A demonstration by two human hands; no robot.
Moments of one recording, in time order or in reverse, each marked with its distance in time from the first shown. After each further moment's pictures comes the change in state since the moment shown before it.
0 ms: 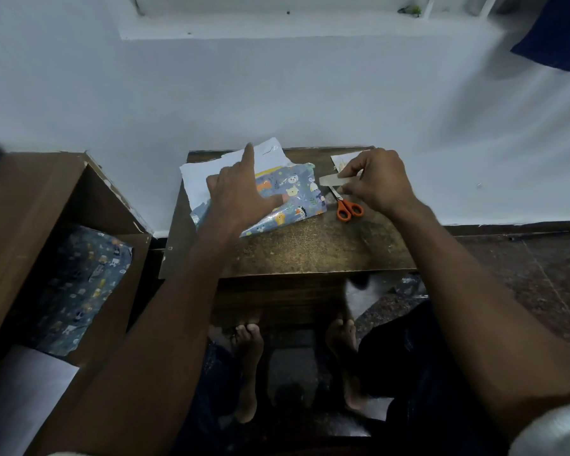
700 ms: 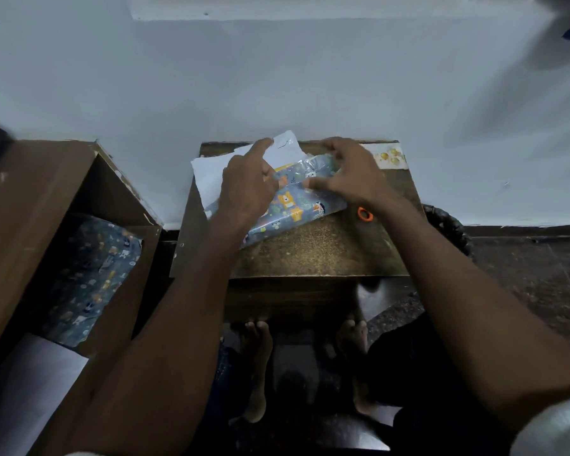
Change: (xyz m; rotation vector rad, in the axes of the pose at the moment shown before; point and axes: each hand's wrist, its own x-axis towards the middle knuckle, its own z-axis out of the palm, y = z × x) left_hand 0.014 -0.021 0.008 -0.312 0.144 0.024; right_hand 0.017 -0.046 0.047 0.129 -0.090 -0.118
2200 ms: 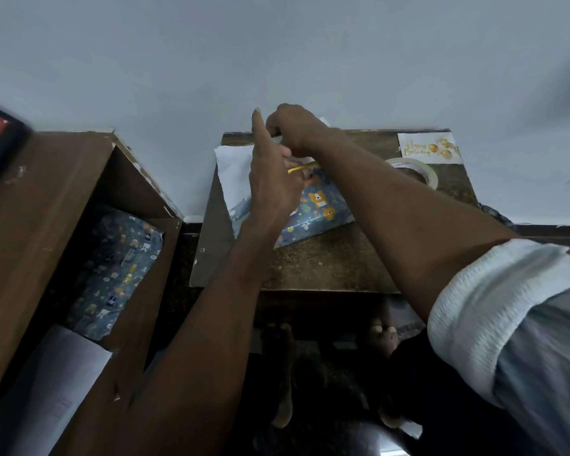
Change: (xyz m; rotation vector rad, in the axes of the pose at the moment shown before) left_hand 0.028 -0.029 0.029 -0.255 0.154 -0.119; right_hand 0.166 -0.039 0.124 -0.481 -0.334 -0.301
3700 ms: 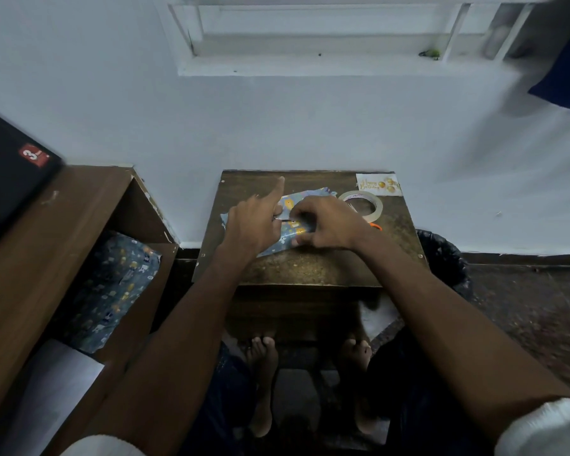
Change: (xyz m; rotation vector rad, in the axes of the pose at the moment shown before) left_hand -0.064 0.037 -0.054 0.761 -0.254 0.271; right_hand -0.213 -0.013 -0.026 0.174 0.093 -0.019
